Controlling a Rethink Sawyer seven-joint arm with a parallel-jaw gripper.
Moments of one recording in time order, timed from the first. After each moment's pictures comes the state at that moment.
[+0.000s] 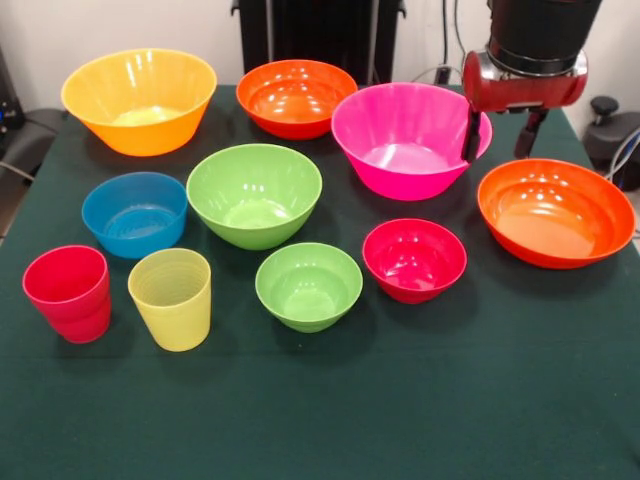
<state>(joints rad) 0.00 -0.57 0.00 1.46 0.00 0.76 1.66</state>
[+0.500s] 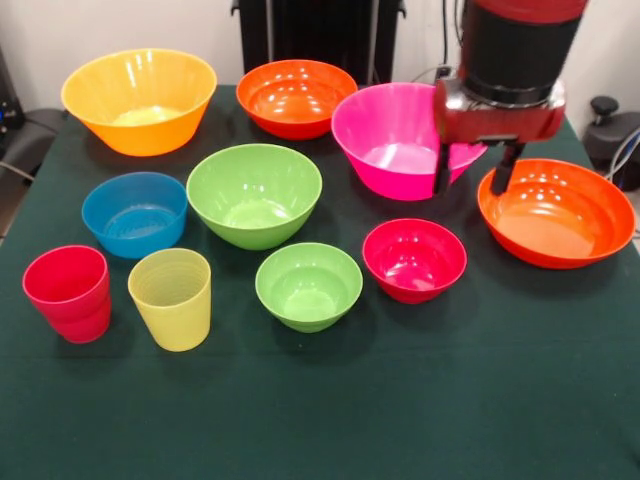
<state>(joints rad) -0.06 -0.50 0.00 1.30 -0.01 0.81 1.66</state>
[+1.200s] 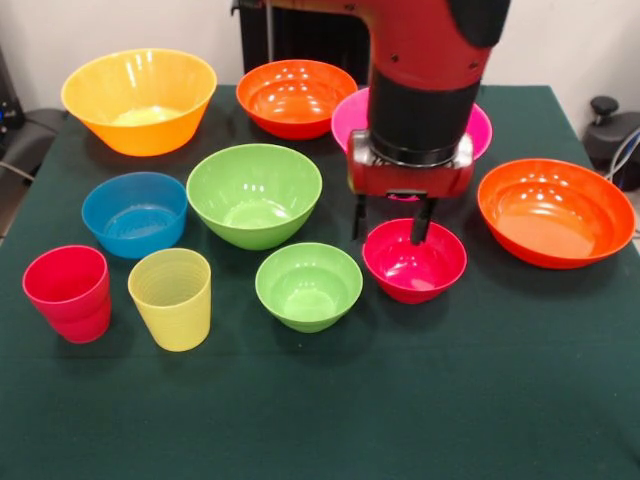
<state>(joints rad) -0.15 -0.40 0.00 1.20 -0.06 0.81 1.66</state>
